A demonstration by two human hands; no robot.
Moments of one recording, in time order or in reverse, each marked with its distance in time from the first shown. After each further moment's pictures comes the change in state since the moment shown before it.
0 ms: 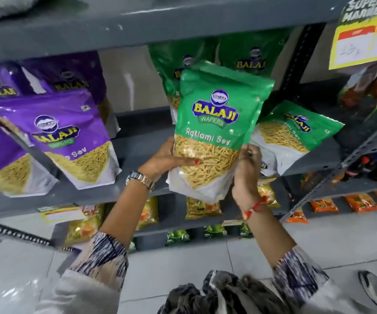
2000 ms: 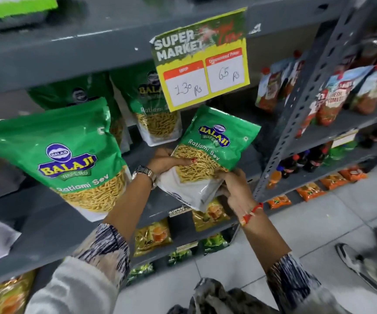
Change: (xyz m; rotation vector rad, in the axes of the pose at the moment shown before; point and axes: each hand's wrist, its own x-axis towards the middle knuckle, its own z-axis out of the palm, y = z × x) left_hand 0.180 0.029 0.162 0.190 -0.024 -0.183; right_hand 0.146 -0.016 -0.139 0.033 -0.016 0.442
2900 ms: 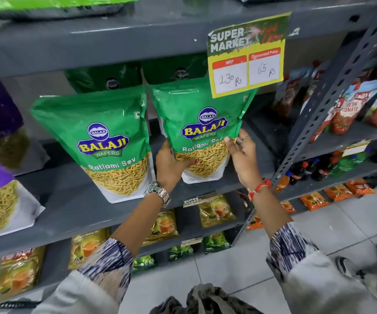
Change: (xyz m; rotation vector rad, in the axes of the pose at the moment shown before) left_hand -0.064 -0.021 0.003 -0.031 0.539 0.382; right_hand -0.006 -0.029 0.024 -0.274 -0.315 -0.691
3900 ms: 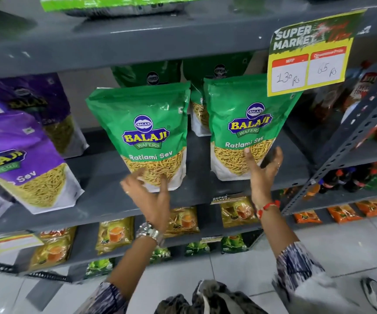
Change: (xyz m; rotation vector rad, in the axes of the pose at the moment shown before) left_hand -0.073 -0.060 -0.083 0.081 0.722 0.183; right_hand -0.028 0.051 0.040 0.130 0.330 0.126
